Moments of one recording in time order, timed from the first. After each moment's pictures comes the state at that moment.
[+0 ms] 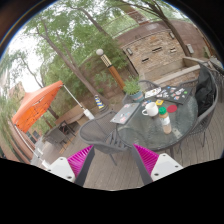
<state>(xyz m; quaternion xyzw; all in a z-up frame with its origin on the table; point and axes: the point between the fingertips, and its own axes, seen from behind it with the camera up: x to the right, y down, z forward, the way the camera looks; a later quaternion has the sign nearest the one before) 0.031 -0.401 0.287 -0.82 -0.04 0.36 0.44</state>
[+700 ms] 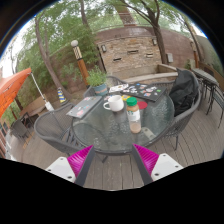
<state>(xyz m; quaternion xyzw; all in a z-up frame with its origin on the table) 0.064 -0.303 0.140 -0.88 0.01 0.15 0.45</state>
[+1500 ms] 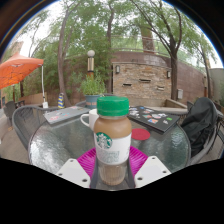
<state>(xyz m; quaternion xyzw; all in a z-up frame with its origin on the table) 0.101 -0.056 0.034 -0.80 -0.10 0.08 0.59</state>
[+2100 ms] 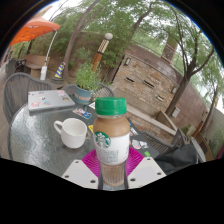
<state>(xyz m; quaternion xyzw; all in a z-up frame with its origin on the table) 0.153 0.044 0.125 -0.81 -0.23 -0.09 0.53</state>
